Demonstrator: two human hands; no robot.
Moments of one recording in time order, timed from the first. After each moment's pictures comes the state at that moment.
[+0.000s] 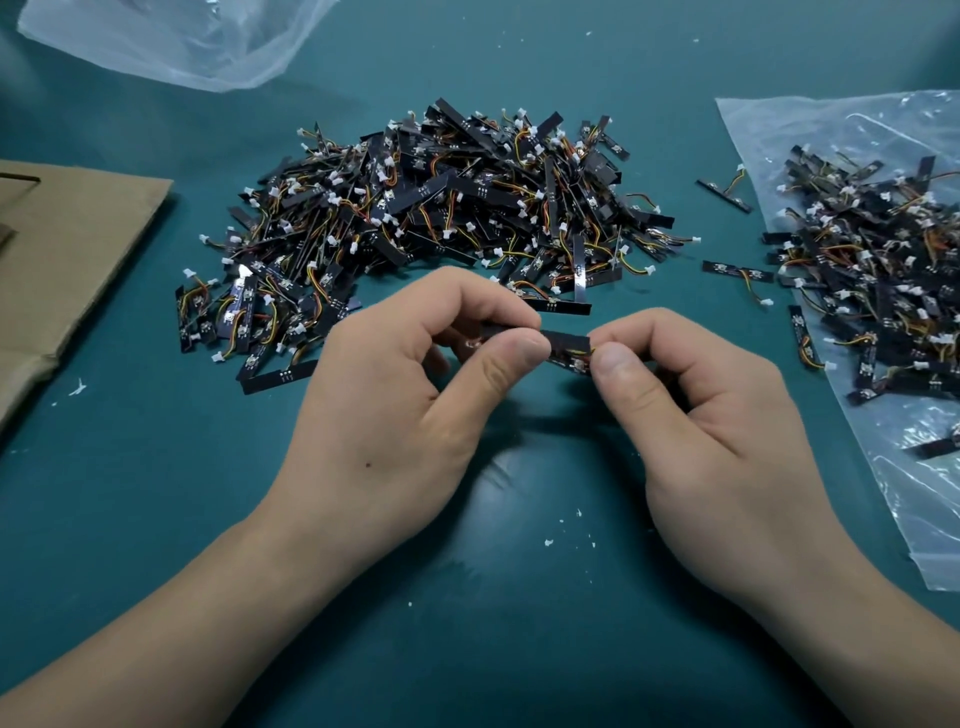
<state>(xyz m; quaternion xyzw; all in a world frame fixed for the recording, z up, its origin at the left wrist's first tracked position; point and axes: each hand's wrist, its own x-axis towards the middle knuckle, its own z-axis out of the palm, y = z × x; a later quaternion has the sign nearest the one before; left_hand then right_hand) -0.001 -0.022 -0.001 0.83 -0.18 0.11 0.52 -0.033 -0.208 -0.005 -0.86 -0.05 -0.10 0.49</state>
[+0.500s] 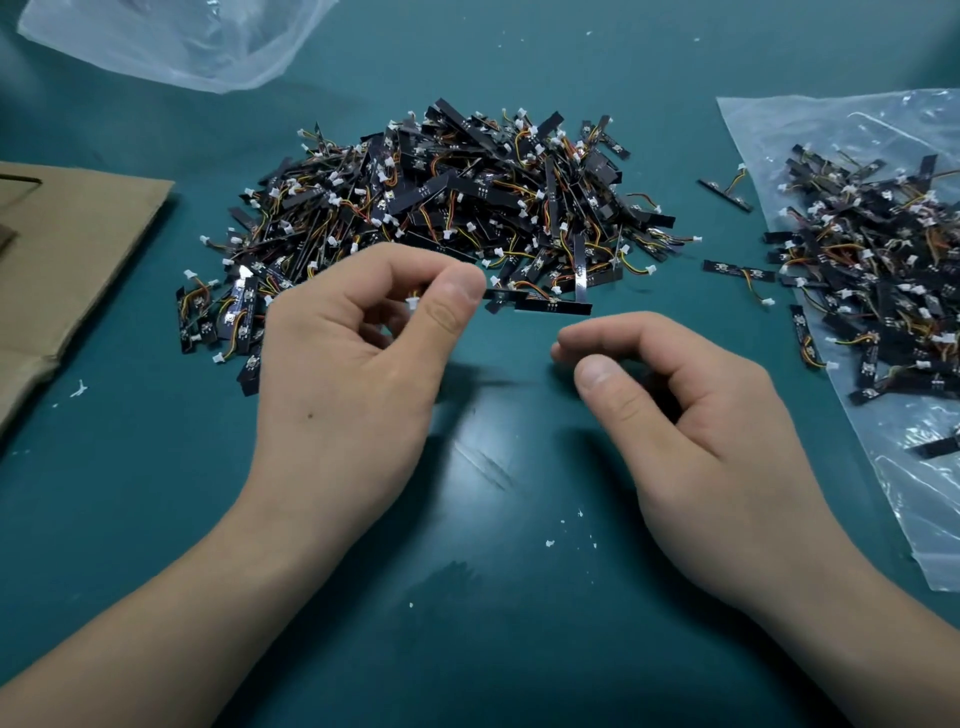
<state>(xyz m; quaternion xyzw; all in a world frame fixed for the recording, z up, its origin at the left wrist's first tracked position) 0.007 -0.017 -0.002 0.79 -0.08 0.15 0.59 -0.035 -0.208 -0.005 -0.87 -0.03 -0.07 0.50</state>
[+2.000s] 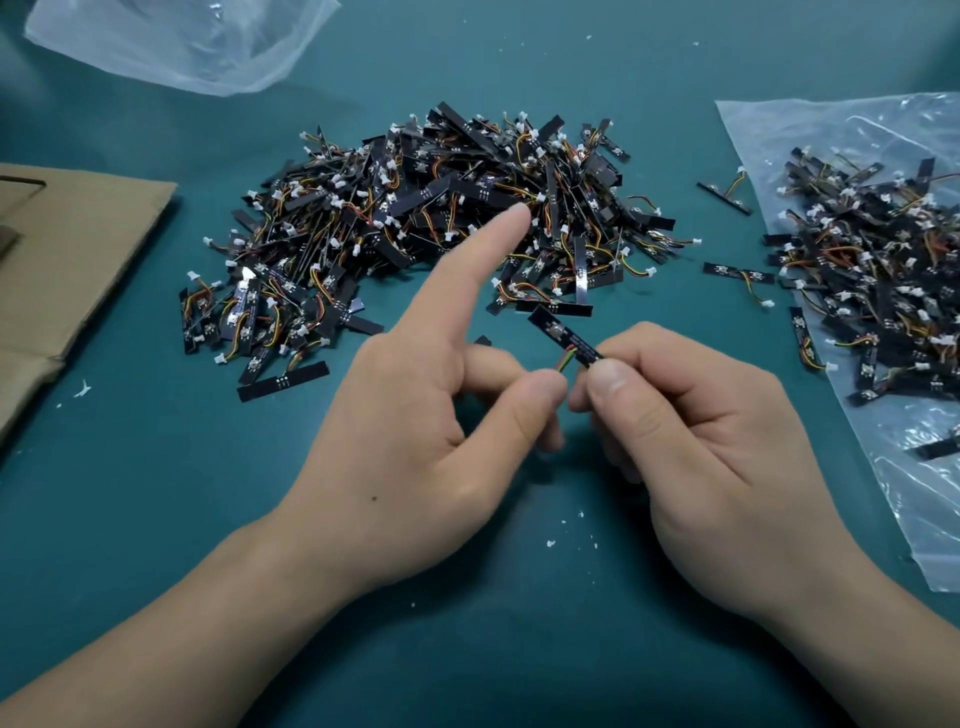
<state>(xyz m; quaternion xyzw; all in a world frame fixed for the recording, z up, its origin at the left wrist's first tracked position) -0.009 -0.022 0.001 0.81 -0.23 0.04 0.53 -0.034 -0.207 -0.002 -0.85 -0.11 -0.08 0.52</state>
